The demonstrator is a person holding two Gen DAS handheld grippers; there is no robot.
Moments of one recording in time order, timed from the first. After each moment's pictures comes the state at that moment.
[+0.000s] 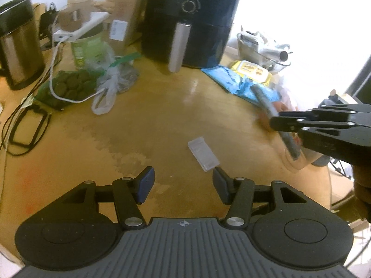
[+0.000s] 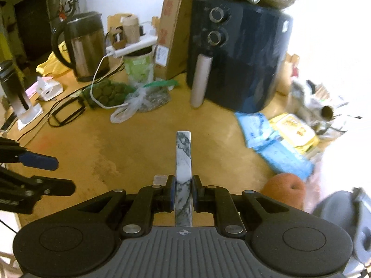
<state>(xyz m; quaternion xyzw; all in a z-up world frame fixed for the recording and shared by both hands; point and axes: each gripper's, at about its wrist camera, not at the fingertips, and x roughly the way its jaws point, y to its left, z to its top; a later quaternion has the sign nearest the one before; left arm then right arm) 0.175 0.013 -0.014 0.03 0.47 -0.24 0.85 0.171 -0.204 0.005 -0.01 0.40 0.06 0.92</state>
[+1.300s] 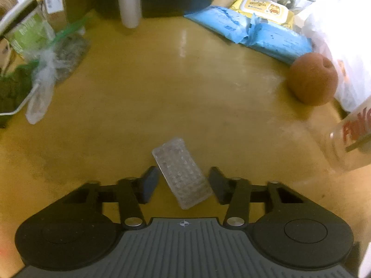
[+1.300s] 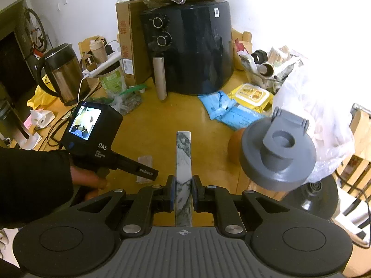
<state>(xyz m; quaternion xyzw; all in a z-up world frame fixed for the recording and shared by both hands) 0.243 -0.097 -0.117 0.15 0.54 -0.21 0.80 0.087 -0.267 0.016 0.11 0.40 0.02 0.91</state>
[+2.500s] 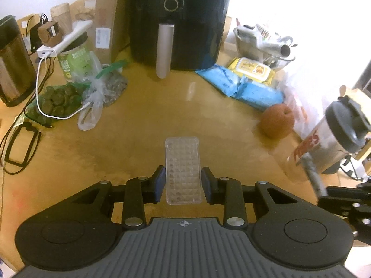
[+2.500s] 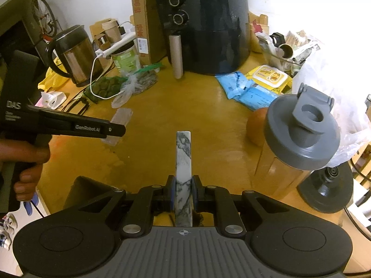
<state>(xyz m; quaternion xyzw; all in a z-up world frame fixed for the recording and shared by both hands) 0.187 -0.036 -0.016 0.06 0.47 -0.22 0.86 0.088 -0.247 0.004 0.11 0.44 0.06 0.89</state>
